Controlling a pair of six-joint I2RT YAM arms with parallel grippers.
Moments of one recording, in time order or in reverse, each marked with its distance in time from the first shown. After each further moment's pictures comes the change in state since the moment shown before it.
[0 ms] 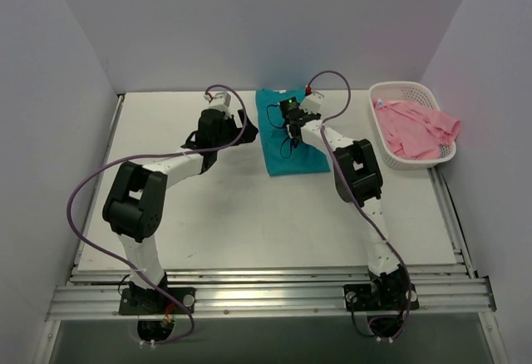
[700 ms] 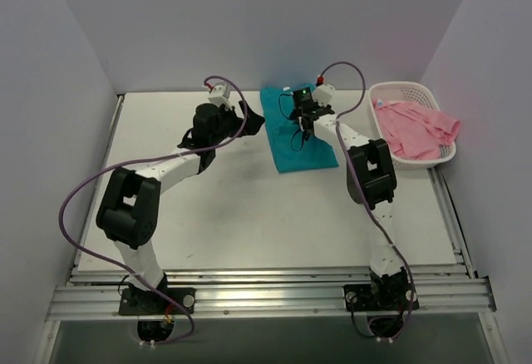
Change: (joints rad) left arm -0.007 -0.098 -0.023 0.098 0.103 -0.024; right arm -0.057 -0.100 -0.068 0.060 -0.093 -0.029
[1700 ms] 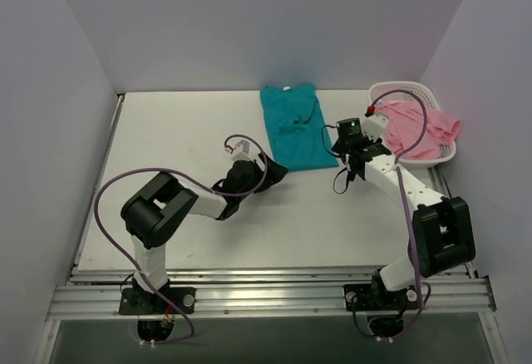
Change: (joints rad) left arm -0.292 0.108 -0.370 0.319 -0.258 -0.496; right arm -0.080 -0.821 -0.833 -0.041 0.040 -0.016
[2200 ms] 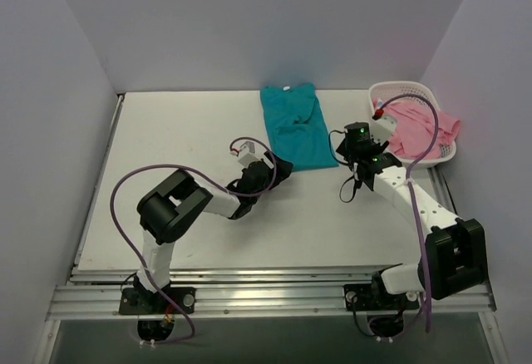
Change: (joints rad) left arm -0.081 0.104 0.105 -0.006 -0.235 -0.097; right arm 0.000 -0.158 -0.074 0.016 -0.015 -0.013
